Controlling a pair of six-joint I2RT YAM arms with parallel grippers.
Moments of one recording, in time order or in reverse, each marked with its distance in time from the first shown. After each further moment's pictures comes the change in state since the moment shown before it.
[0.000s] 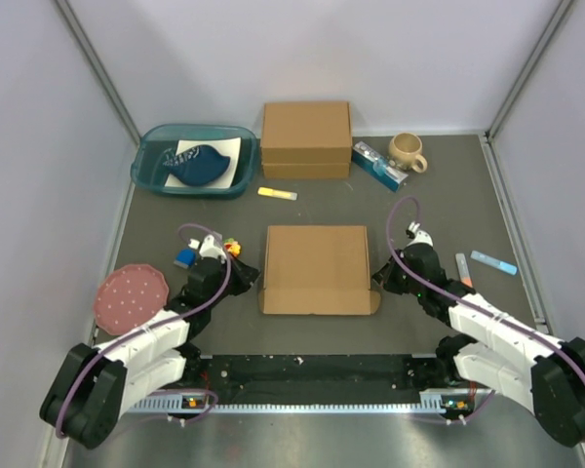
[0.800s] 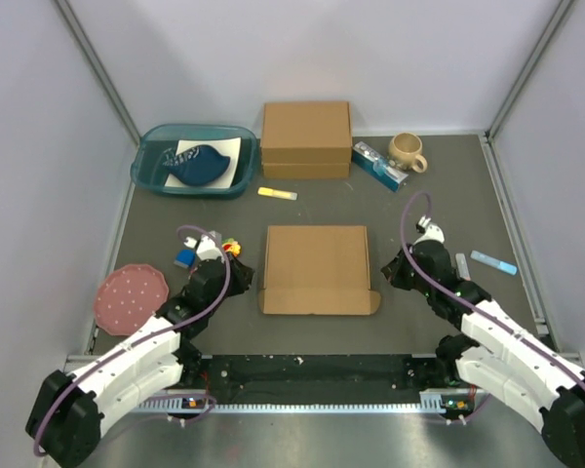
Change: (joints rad) left arm -0.163 -0.192 0.122 -0.328 -0.296 0.131; right arm 0.008 -0.156 0.105 -0.184 0.073 -0.039
